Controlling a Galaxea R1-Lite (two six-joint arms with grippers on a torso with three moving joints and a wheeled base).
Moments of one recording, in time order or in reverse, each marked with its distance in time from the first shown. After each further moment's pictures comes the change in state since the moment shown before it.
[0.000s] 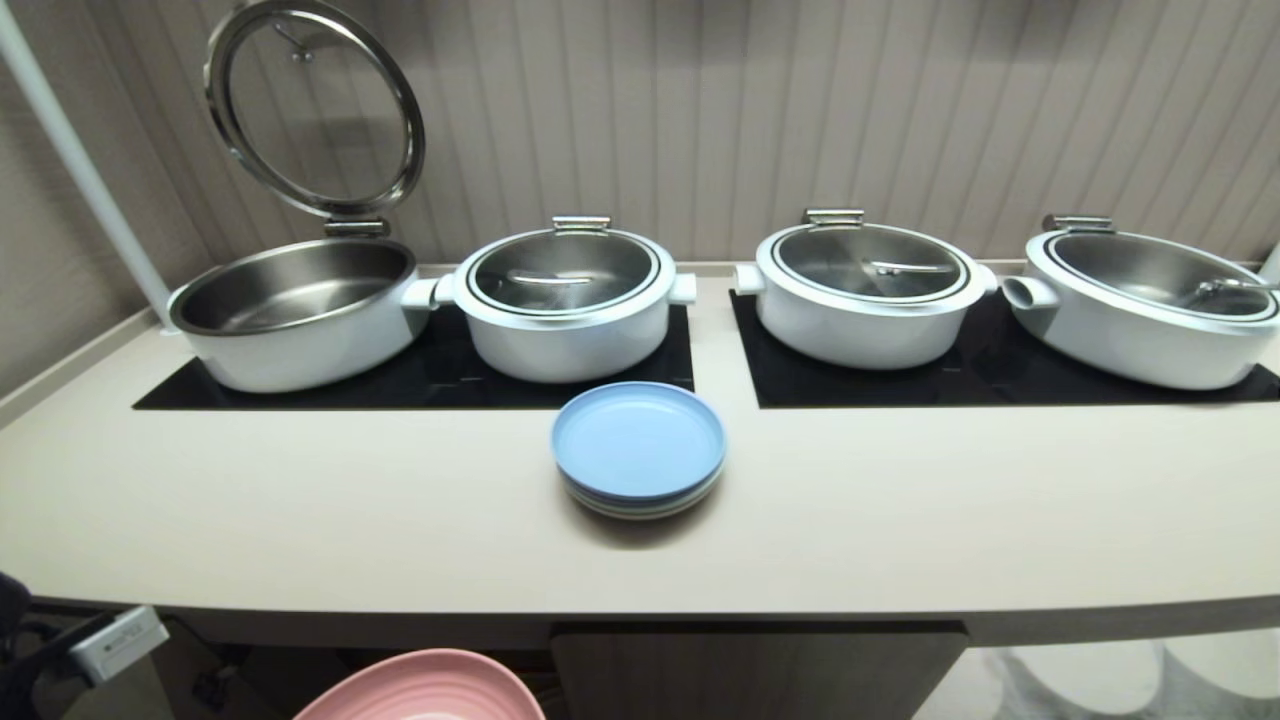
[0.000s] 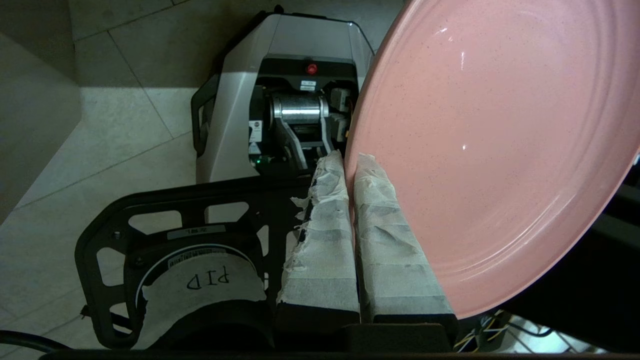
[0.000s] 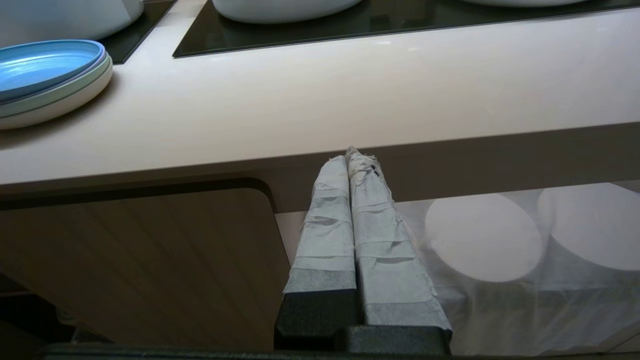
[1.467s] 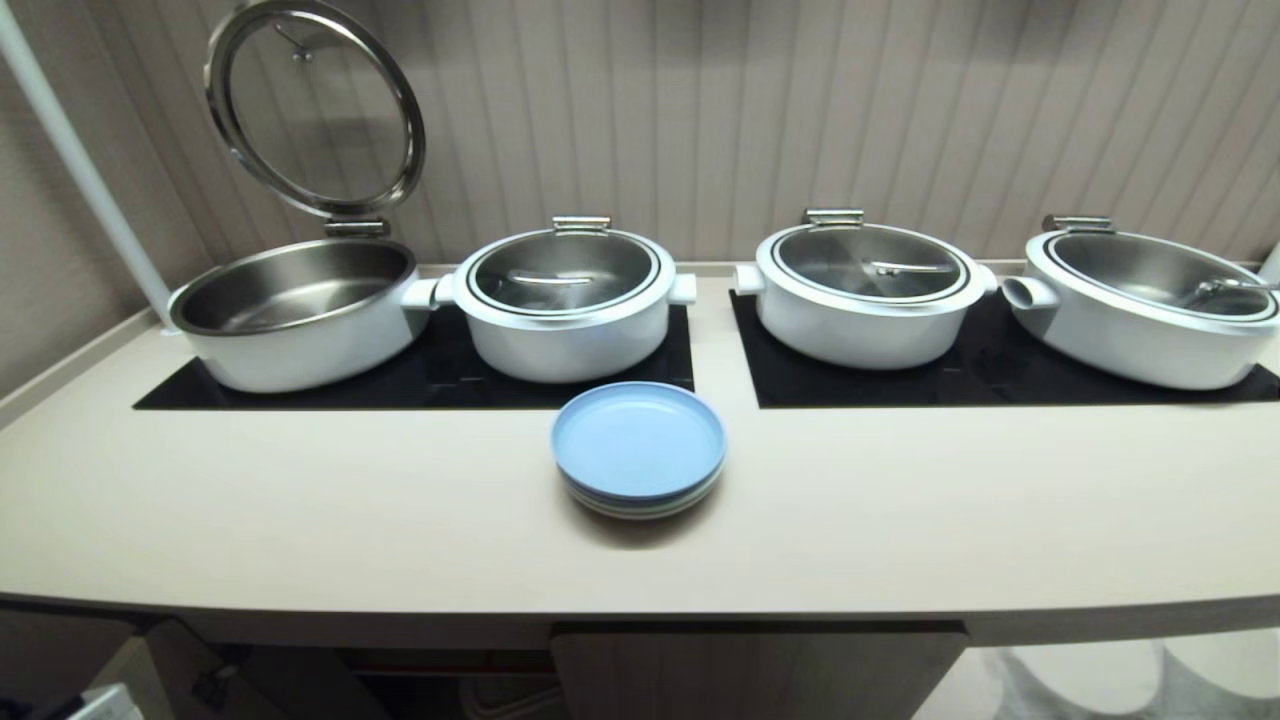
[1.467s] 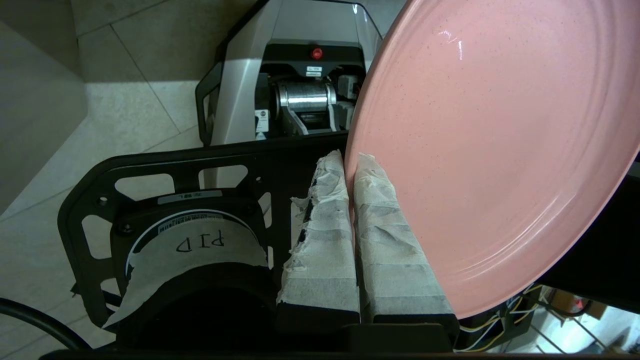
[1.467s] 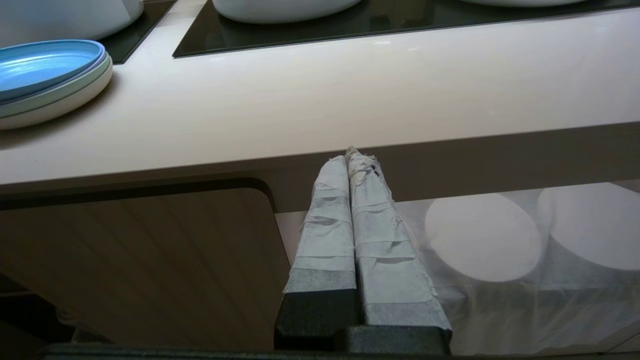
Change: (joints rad) left arm 0.000 -0.150 0.090 0.065 0.006 0.052; right arm 0.000 0.000 0.000 0.000 0.000 0.000
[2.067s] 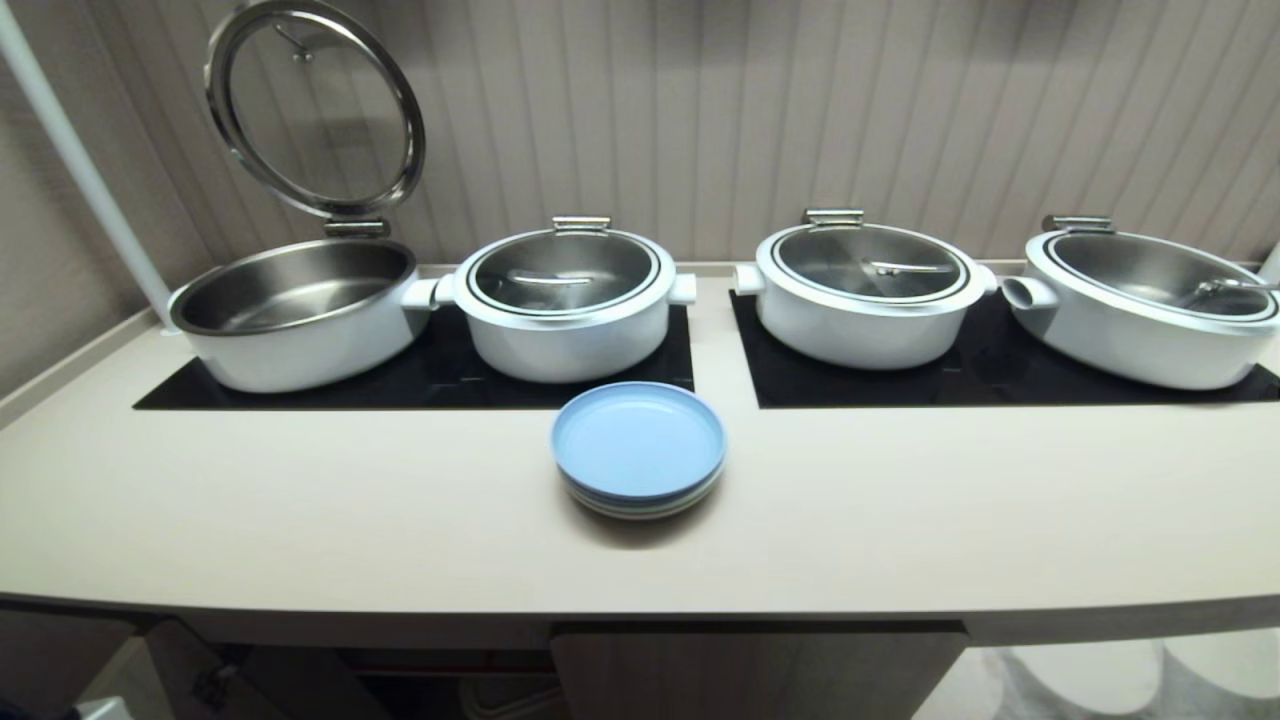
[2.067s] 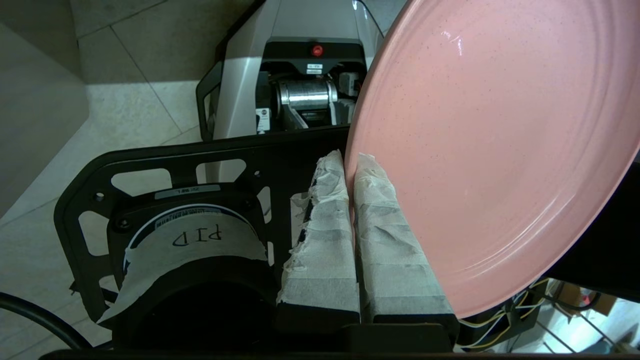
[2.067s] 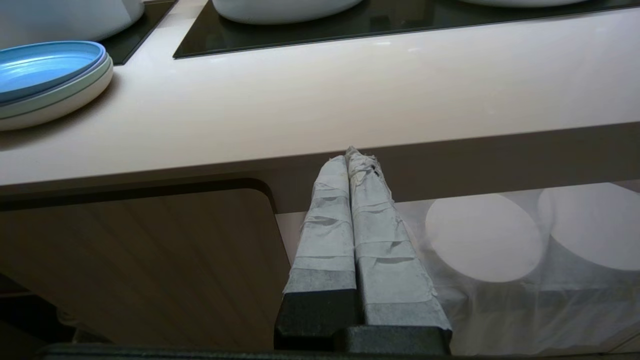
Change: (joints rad) left arm -0.018 -0.024 0.009 0.013 0.003 0.000; right arm 0.000 0.000 0.000 -0.001 0.000 0.002
